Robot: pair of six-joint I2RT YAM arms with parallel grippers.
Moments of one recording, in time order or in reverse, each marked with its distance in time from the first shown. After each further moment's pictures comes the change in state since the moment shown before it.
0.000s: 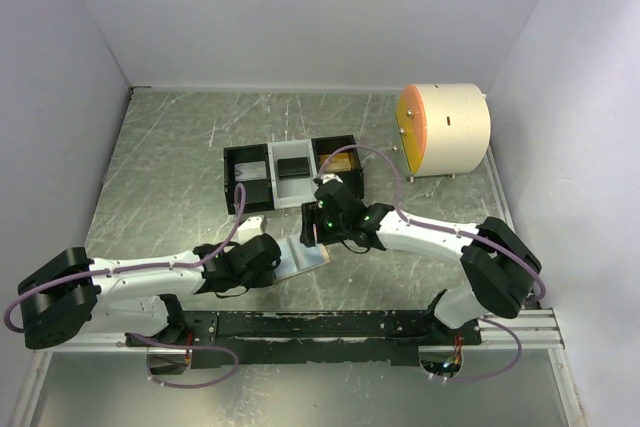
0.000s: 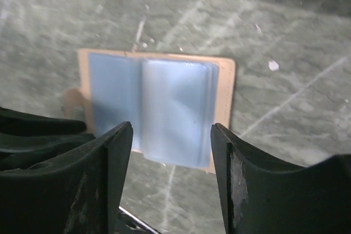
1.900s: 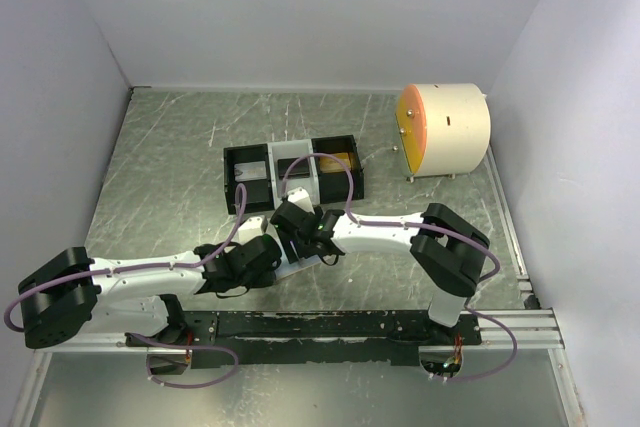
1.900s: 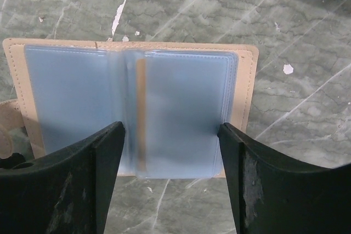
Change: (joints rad) left arm -0.008 0.002 0.004 -0.002 -0.006 0.000; right arm 0.207 0.279 0.222 -0.232 0.338 -0.060
